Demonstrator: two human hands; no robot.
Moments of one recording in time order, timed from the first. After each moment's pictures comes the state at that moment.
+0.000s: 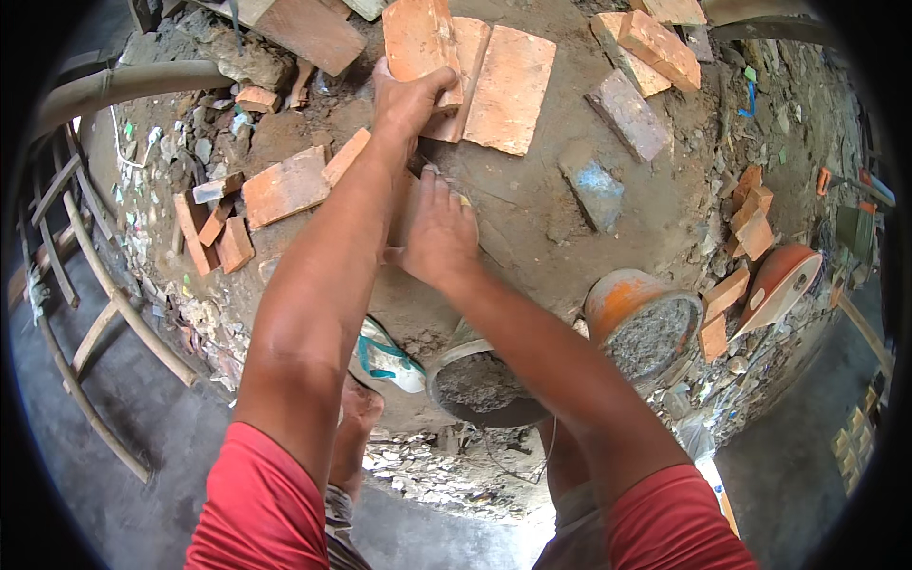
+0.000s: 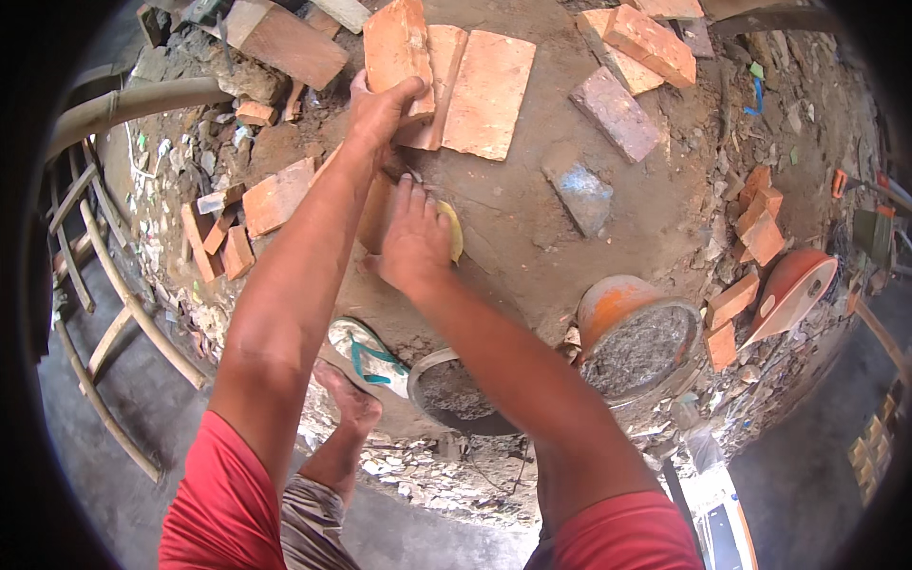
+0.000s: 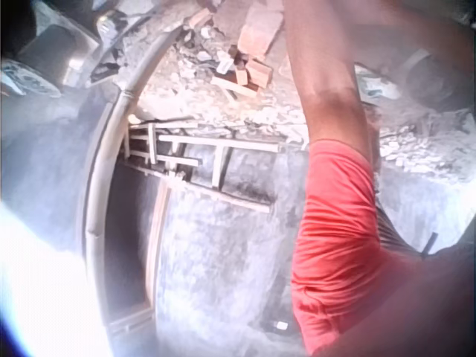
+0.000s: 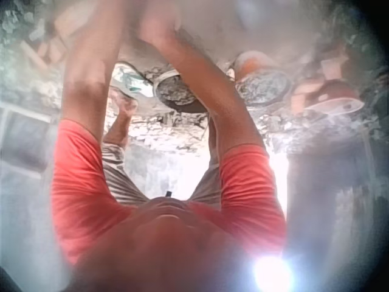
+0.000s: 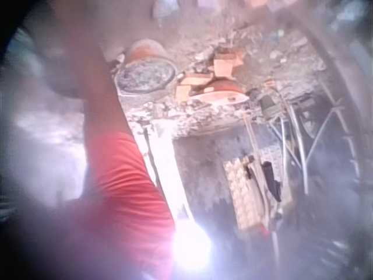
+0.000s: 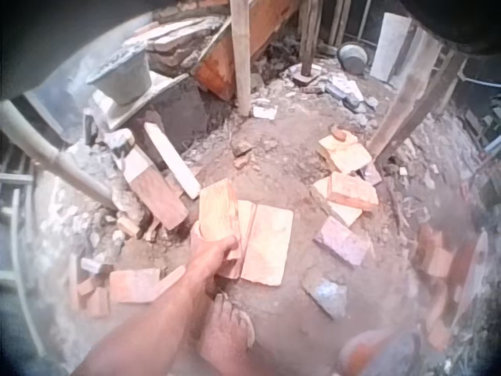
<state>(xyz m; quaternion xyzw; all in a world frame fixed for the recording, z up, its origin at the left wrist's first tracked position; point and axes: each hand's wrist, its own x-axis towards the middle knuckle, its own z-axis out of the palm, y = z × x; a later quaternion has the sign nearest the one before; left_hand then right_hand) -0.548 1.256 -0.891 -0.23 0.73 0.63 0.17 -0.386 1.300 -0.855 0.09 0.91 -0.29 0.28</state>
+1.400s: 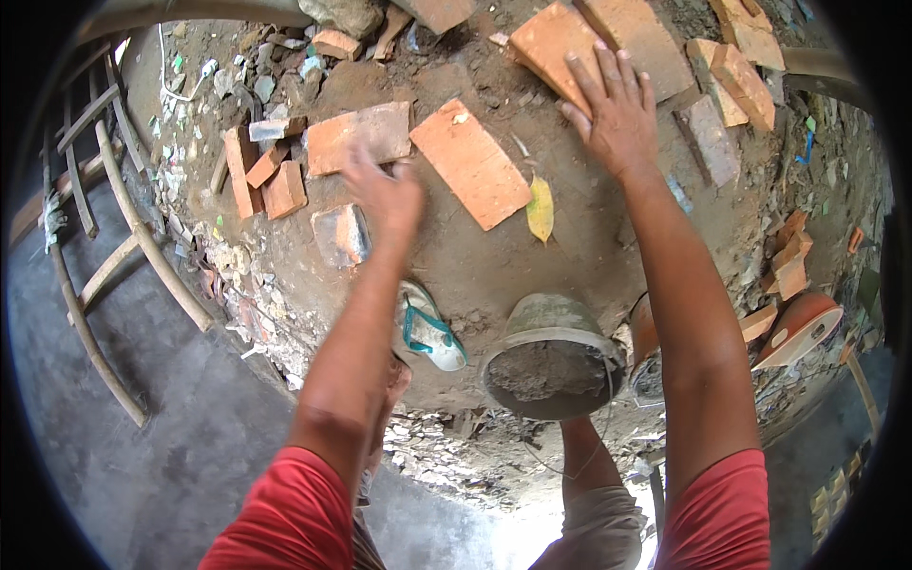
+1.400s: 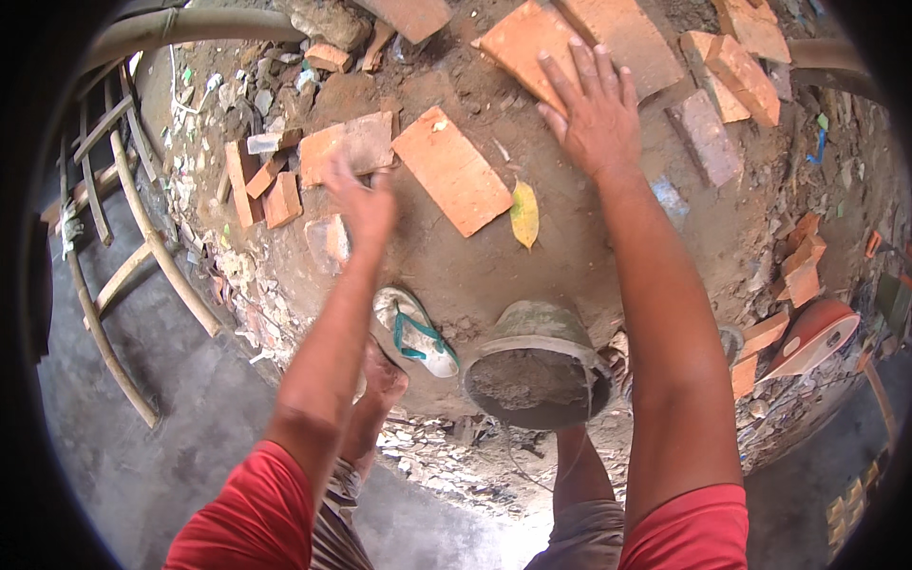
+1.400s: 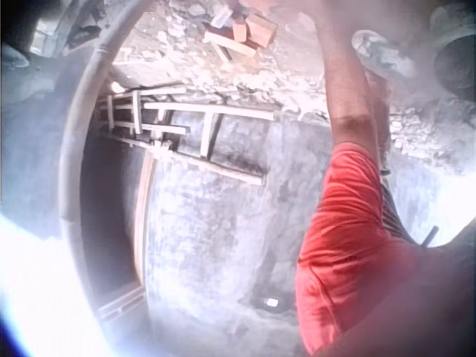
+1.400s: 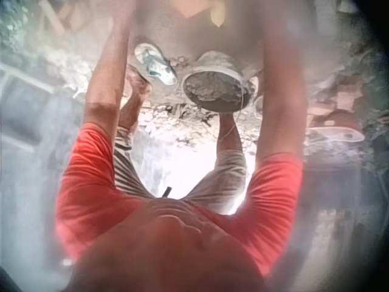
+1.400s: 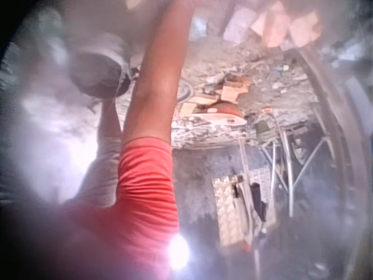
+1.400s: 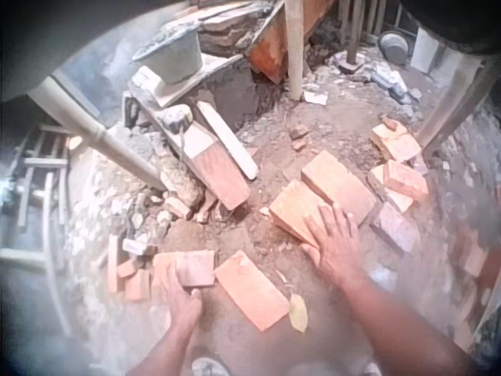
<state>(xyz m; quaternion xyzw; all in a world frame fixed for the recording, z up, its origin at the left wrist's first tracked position) -0.399 1.094 -0.904 -0.24 0.94 0.24 0.00 -0.482 1.412 -0.916 -0.11 0.99 -0.03 -0.04</state>
